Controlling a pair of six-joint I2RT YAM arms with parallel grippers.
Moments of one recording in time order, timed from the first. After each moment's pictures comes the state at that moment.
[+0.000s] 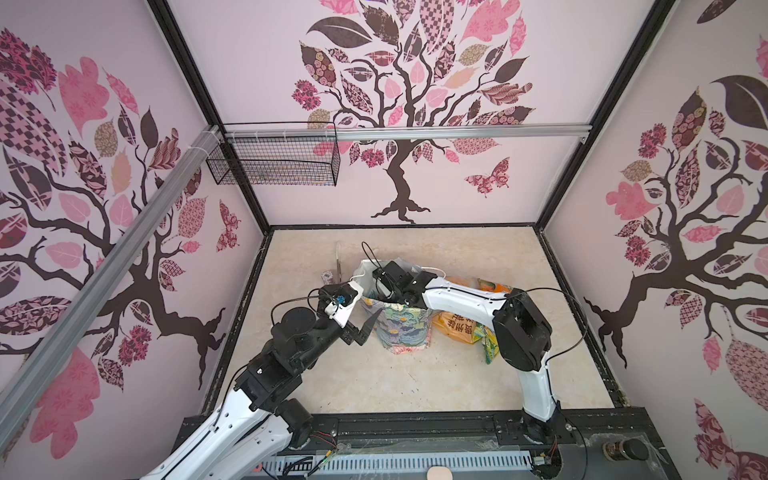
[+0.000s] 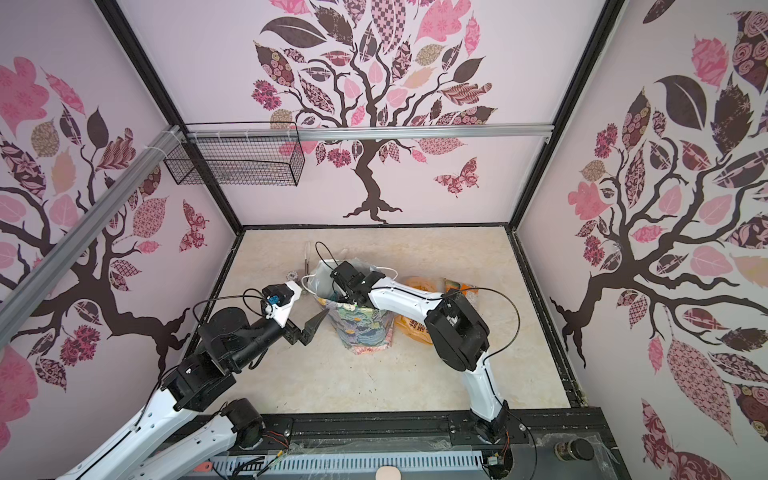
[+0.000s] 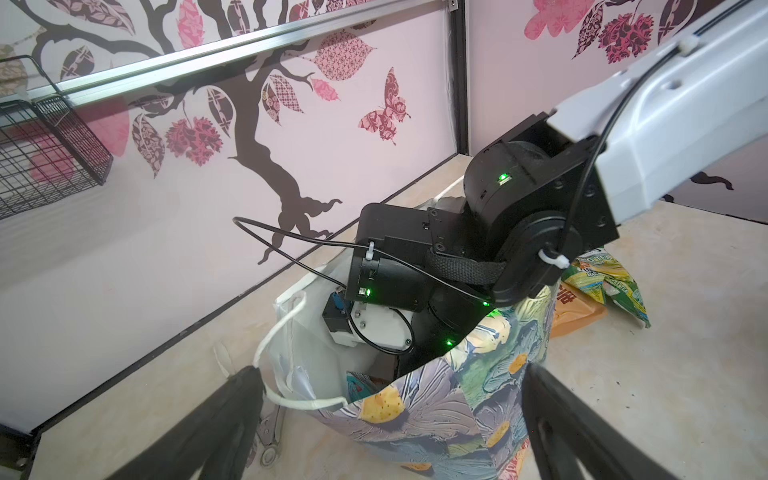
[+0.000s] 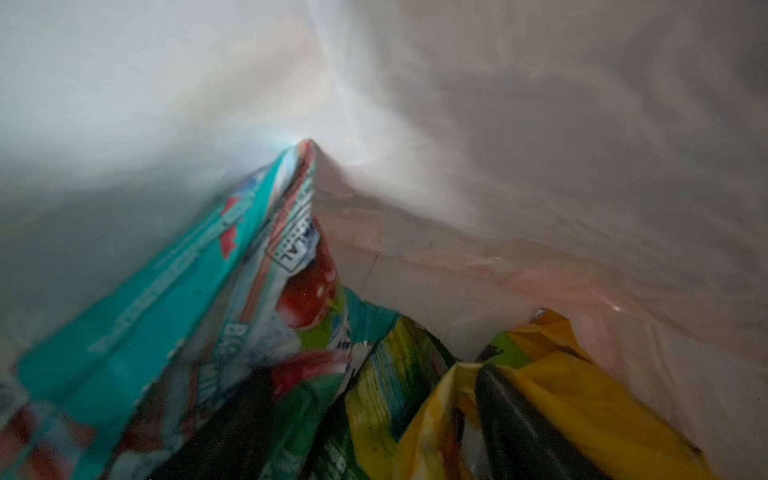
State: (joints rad) left arm -0.71 0.63 0.73 -0.27 -0.06 0.21; right arm 0.85 2.05 1.59 -0.62 0.09 0.16
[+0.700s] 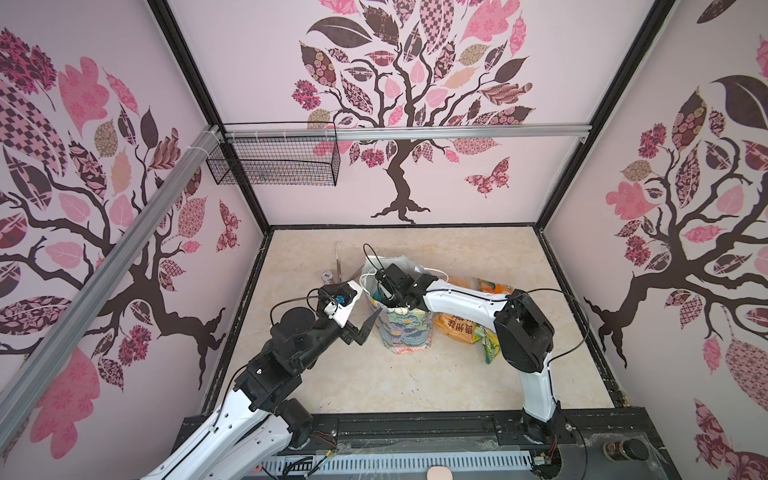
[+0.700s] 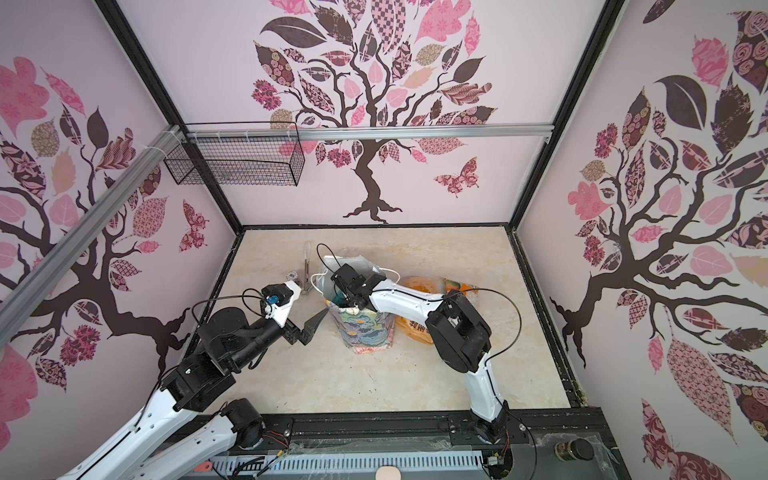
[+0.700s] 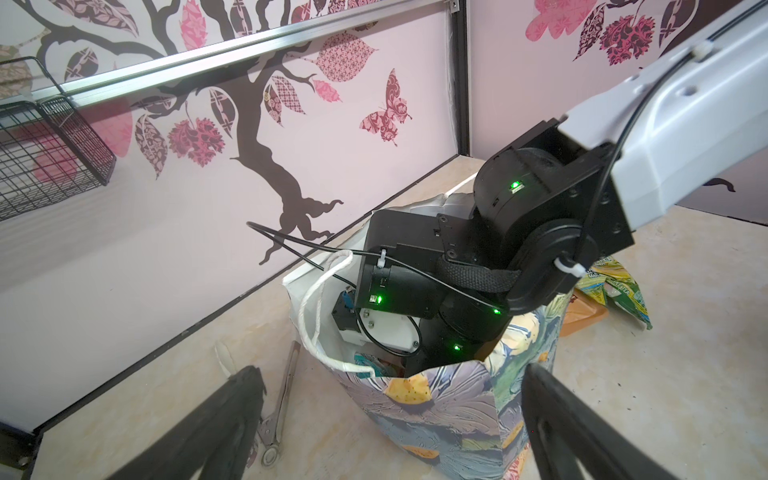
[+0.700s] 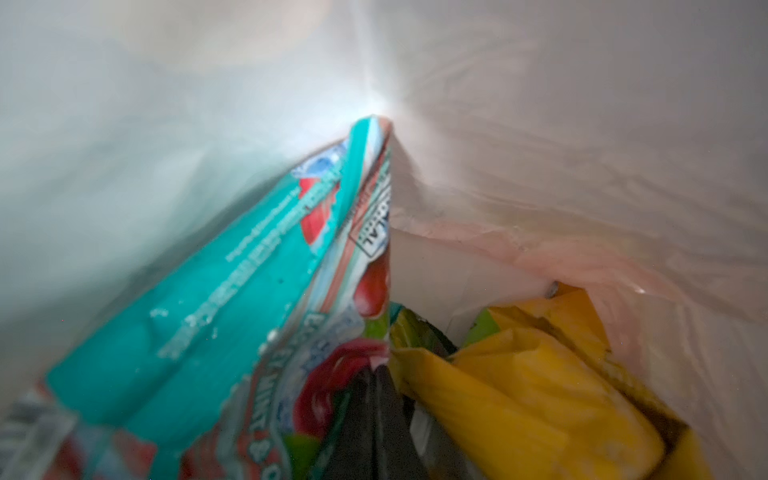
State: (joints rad) left arm -0.71 0.63 0.73 -0.27 -0.06 0.21; right arm 0.86 2.01 1.55 -0.61 0.11 0.21
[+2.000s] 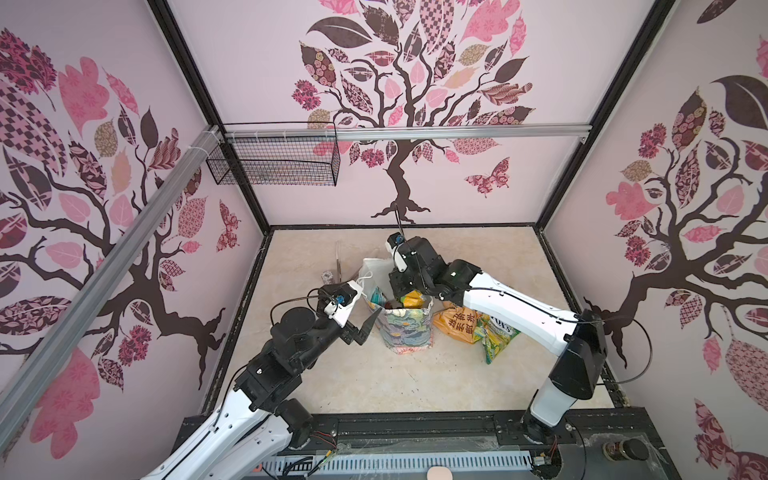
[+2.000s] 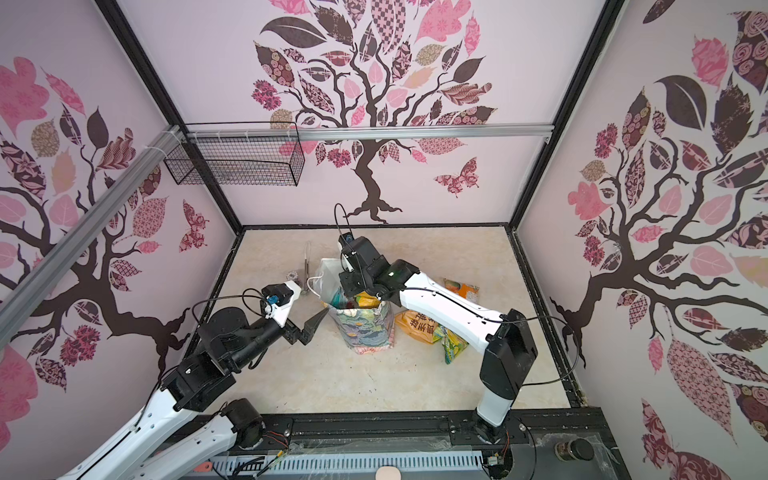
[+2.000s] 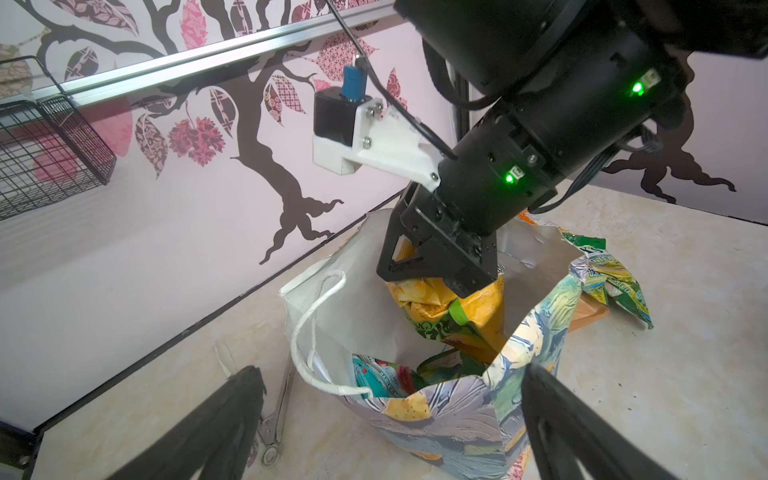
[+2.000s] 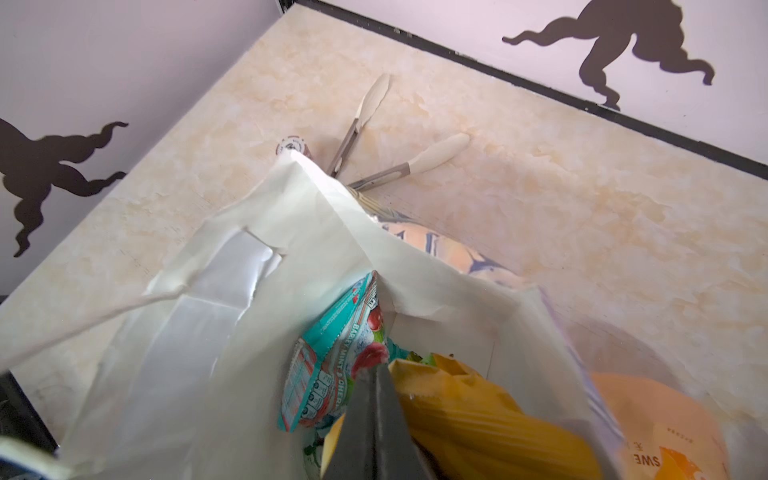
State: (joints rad) left arm -0.71 0.63 0.73 -0.26 -0.06 0.21; right arm 0.86 1.70 1.58 -0.55 0.13 0.25
